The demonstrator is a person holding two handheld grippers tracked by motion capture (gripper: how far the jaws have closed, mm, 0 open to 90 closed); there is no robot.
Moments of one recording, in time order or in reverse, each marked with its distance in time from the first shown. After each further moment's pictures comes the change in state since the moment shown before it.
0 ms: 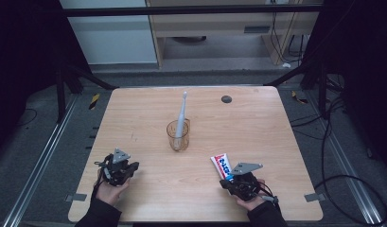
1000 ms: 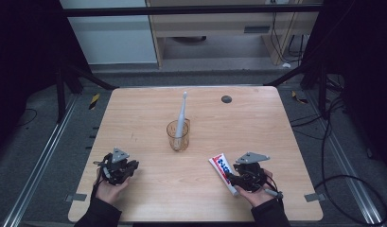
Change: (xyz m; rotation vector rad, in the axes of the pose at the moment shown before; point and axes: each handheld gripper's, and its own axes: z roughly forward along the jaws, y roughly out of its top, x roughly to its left) left arm 0.004 0.000 0.001 -0.013 0.021 0.003; right arm -0.010 0.024 -0.020 -0.032 -0.200 0.075
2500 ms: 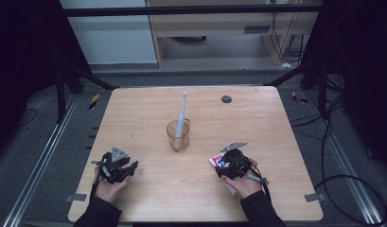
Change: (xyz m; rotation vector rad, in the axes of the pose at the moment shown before) left arm 0.007 -0.001 0.004 0.003 0.068 0.017; right arm 0.003 0.031 0.049 0.174 -0.058 0.002
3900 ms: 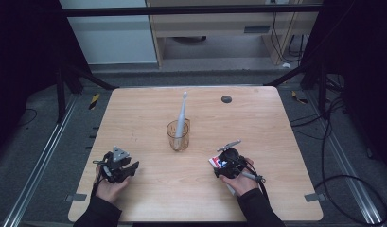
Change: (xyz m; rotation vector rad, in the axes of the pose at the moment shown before) left arm -0.002 0.001 0.002 0.011 -0.008 0.008; right arm -0.003 0.002 0.026 0.101 -0.006 0.011
